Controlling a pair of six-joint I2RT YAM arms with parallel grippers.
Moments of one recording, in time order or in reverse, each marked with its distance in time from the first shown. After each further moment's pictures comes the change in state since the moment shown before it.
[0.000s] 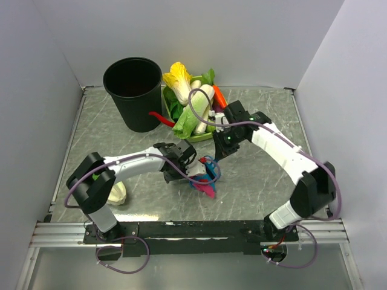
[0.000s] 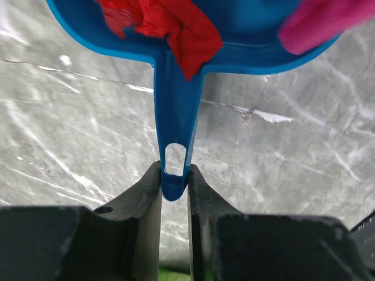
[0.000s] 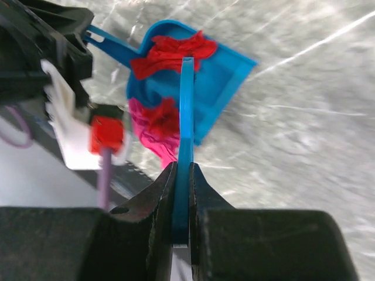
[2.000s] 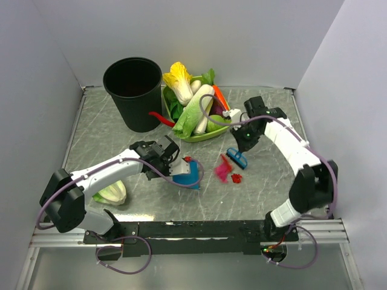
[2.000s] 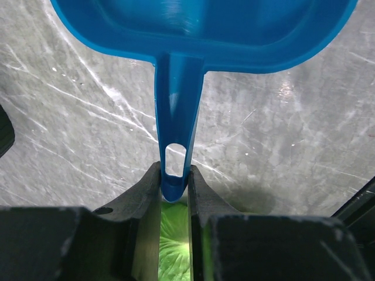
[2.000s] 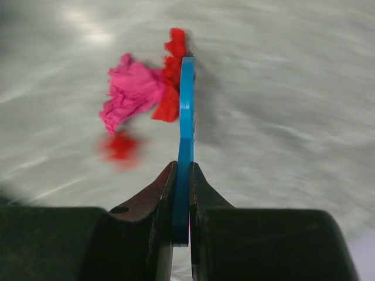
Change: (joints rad) left arm 0.080 -0.264 -0.074 -0.153 -0.093 0.143; right arm -0.295 0.062 -0.006 0.005 0.154 -0.534
